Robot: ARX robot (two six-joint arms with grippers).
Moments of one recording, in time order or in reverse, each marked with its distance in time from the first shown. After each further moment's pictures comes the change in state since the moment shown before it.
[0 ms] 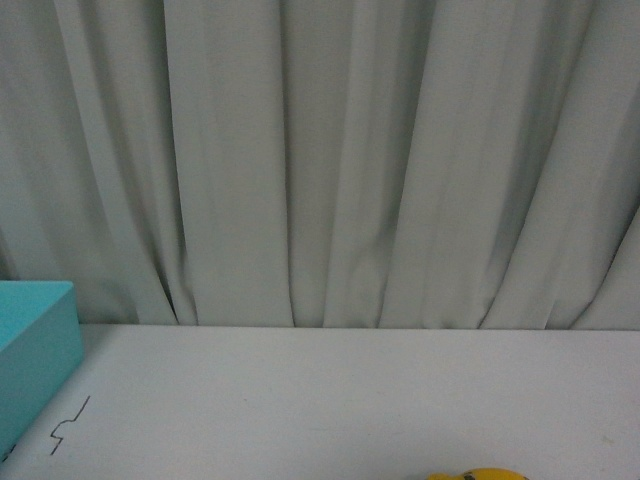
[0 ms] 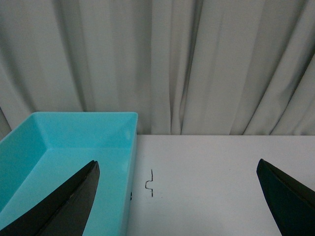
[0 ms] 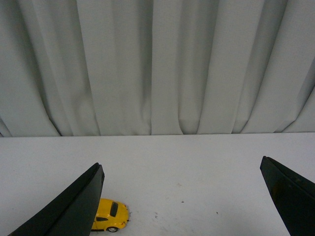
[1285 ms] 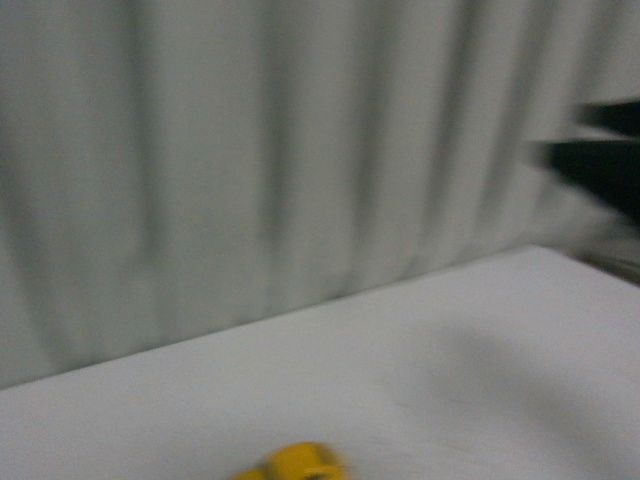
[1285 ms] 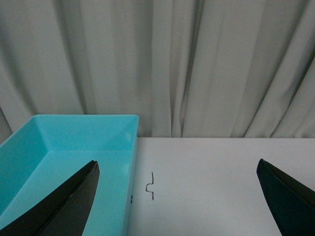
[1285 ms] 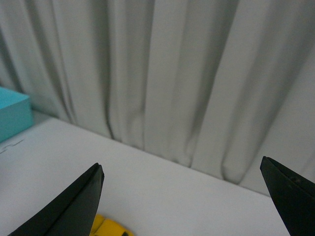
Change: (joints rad) left arm 0.000 0.000 0.000 0.005 -0.001 0.000; right arm -0.500 0.777 0.318 0.455 -0.892 -0.129
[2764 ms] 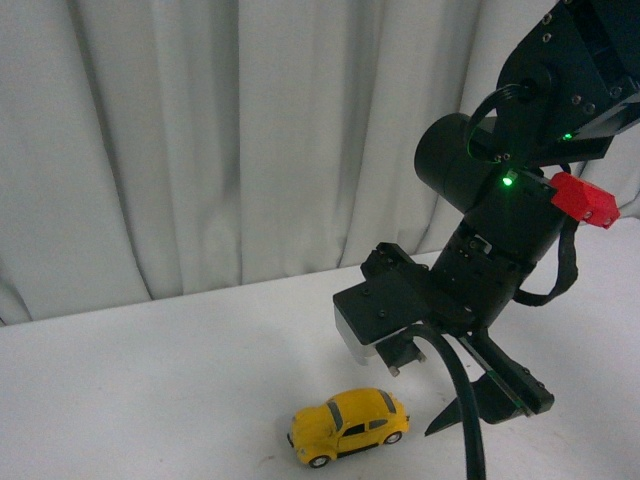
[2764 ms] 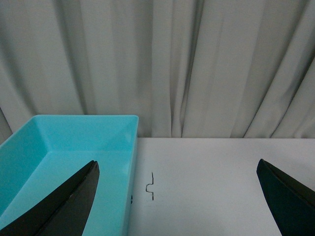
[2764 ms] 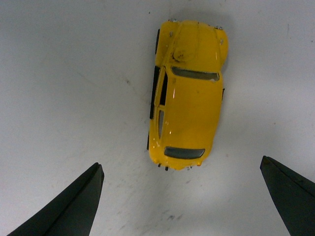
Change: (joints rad) left arm 0.000 0.000 0.000 0.000 0.001 0.000; right arm 0.563 1.229 0.919 -1.127 0.528 -1.501
